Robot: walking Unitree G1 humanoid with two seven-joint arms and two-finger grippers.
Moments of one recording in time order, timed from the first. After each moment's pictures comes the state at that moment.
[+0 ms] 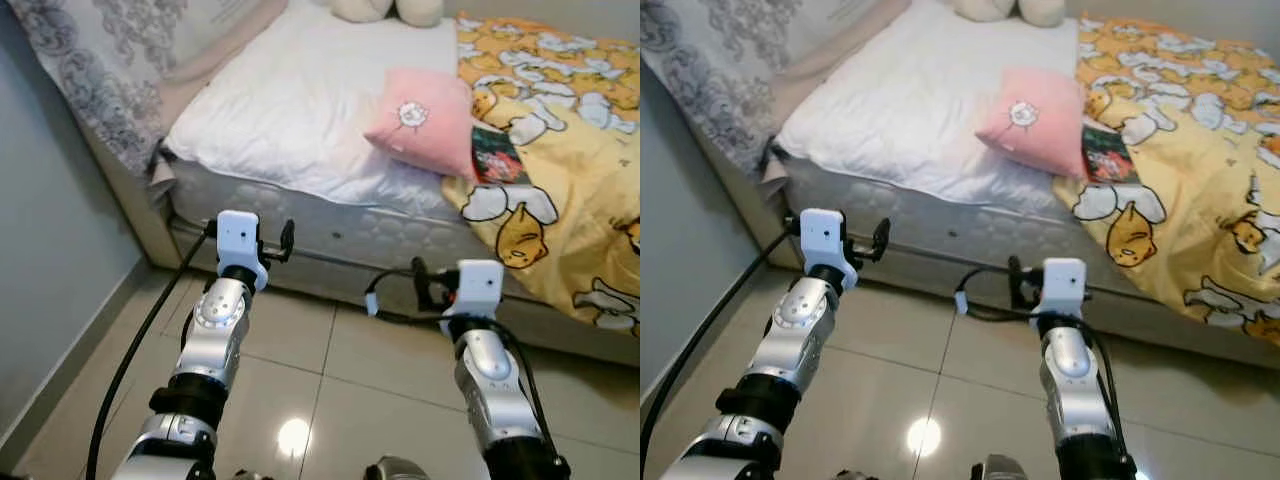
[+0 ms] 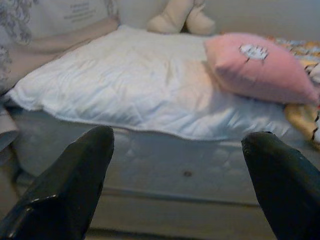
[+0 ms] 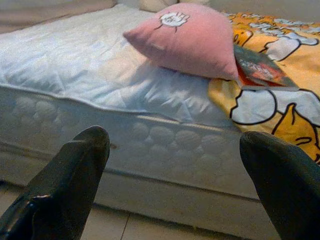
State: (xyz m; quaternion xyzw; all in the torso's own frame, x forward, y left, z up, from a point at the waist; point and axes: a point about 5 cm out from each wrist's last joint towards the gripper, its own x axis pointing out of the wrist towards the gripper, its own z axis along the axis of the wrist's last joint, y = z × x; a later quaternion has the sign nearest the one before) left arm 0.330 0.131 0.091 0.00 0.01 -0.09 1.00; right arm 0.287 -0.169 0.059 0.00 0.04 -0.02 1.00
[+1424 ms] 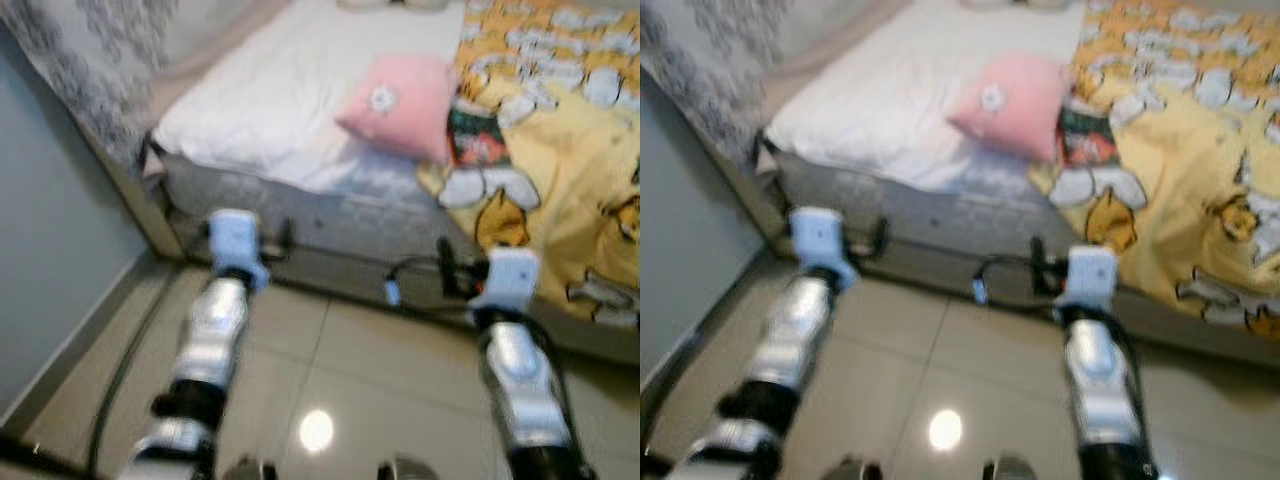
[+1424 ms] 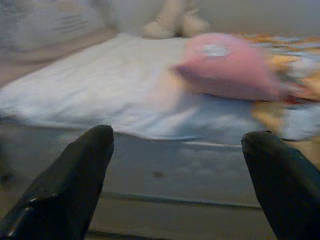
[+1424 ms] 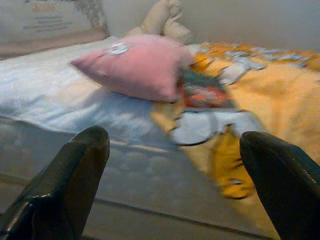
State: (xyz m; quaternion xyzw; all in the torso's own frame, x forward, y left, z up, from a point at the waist) left arm 0.327 0.116 0.095 -0.01 -0.02 -0.13 0.99; right arm 0.281 -0.194 0.085 -0.04 -0.03 -0.04 1.00
